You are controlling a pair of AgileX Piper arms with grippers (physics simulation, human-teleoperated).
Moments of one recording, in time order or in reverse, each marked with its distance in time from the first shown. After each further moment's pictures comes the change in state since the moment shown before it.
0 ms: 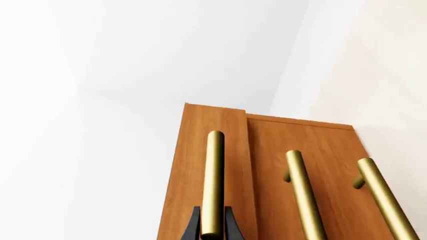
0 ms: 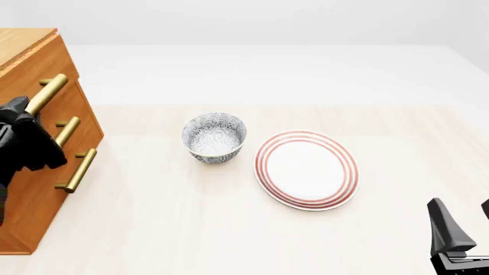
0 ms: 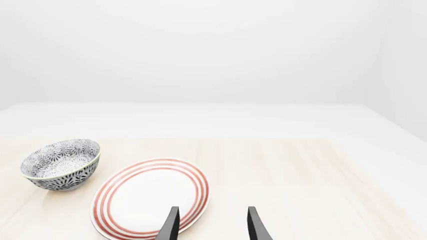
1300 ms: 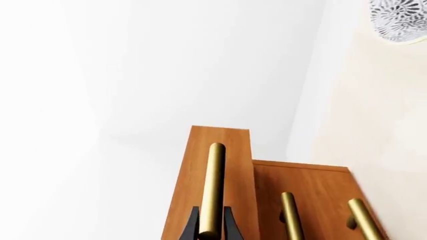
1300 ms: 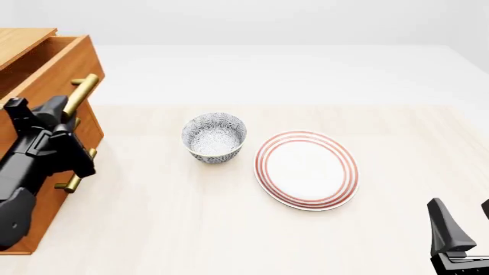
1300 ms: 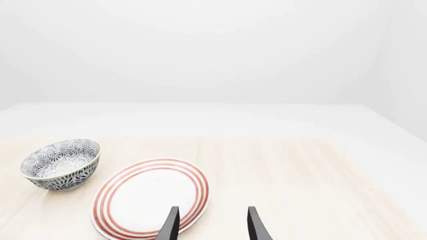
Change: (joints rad) left arm -0.186 0.015 0.055 -0.130 0.083; right arm 0.000 0.000 0.000 0.000 0.000
